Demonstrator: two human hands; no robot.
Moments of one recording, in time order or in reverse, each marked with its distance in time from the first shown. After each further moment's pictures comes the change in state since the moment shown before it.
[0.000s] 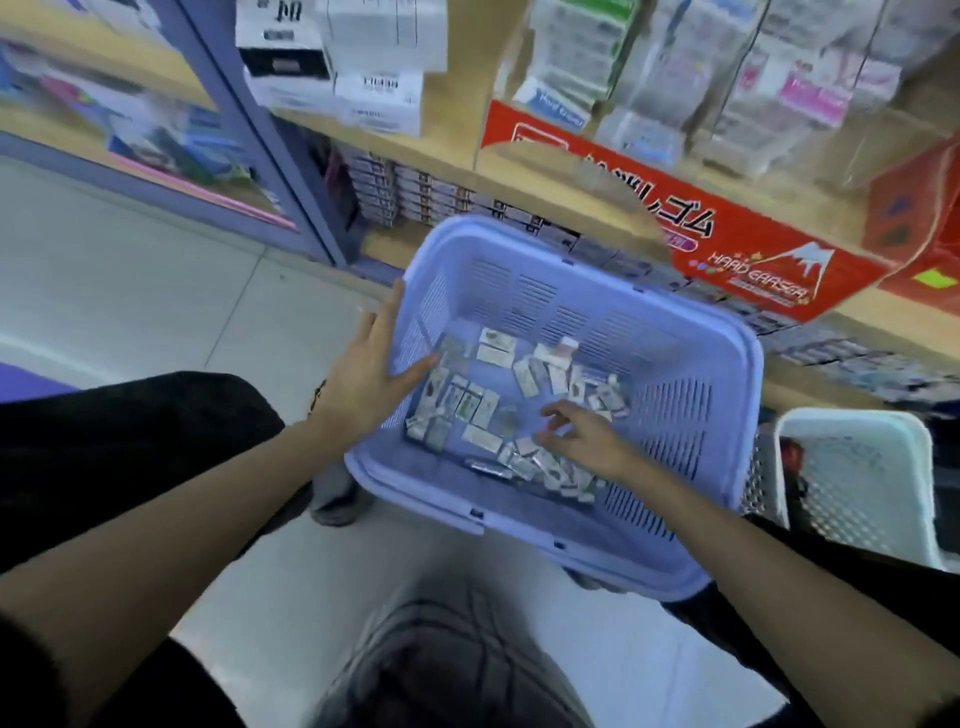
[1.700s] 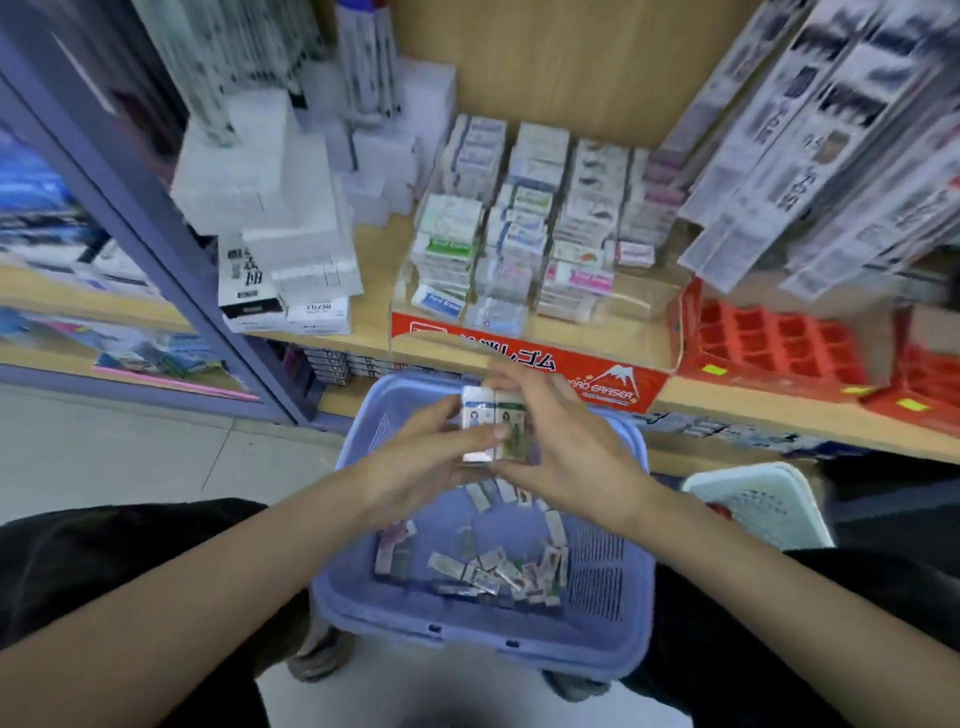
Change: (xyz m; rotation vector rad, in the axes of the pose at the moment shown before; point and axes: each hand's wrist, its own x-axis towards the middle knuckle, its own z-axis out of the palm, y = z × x) left_hand 0.002 0.162 -0.040 -0.989 -0.514 -0.114; right_hand -0.159 -0.129 -0.099 -0.235 0.604 -0.584
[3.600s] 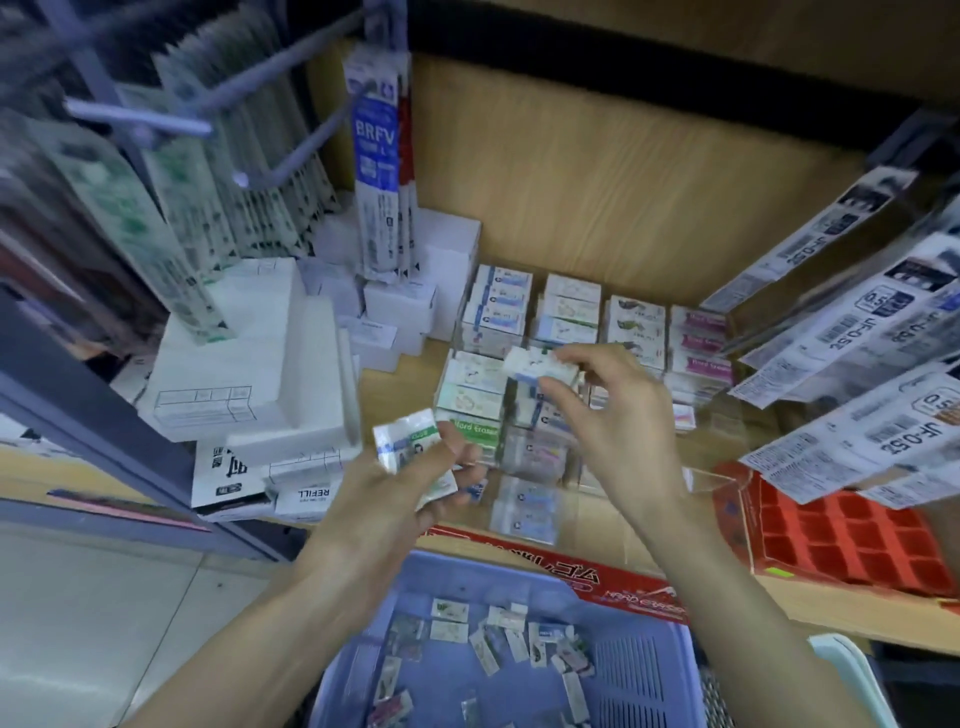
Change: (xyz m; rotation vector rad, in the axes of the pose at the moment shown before) left_hand 0.044 0.128 -0.035 -0.218 0.376 0.160; right_hand 0.167 0.023 -0.069 -0.020 0.601 0.099
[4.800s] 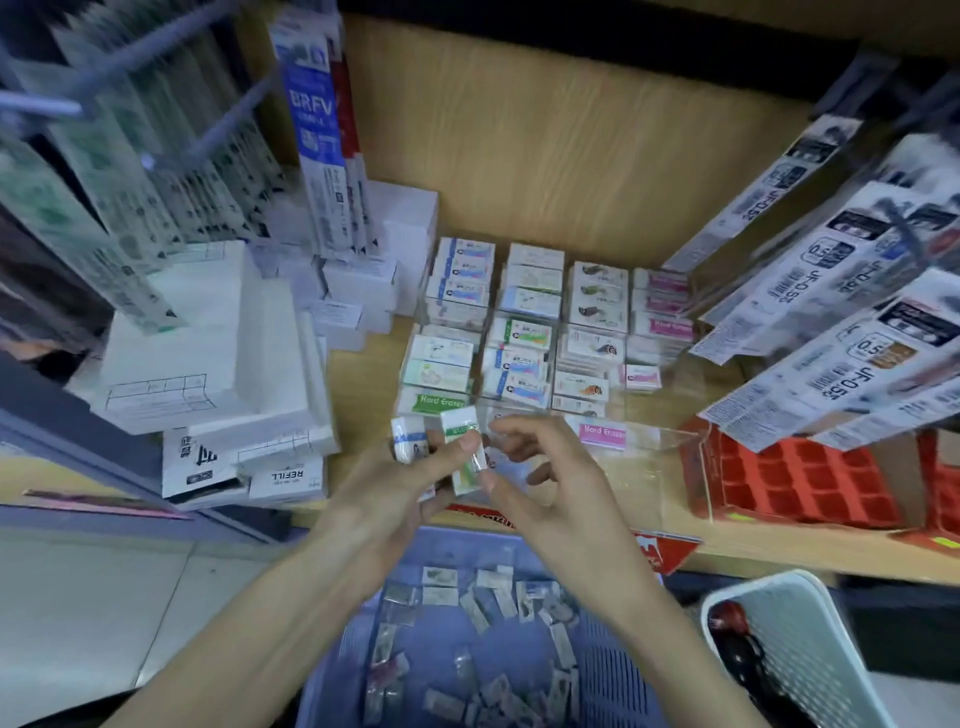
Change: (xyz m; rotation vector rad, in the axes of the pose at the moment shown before) left_hand 0.006 -0.017 0.016 0.051 -0.095 -0.140; right_hand -0.077 -0.022 -0.010 0.410 -0.288 0.248
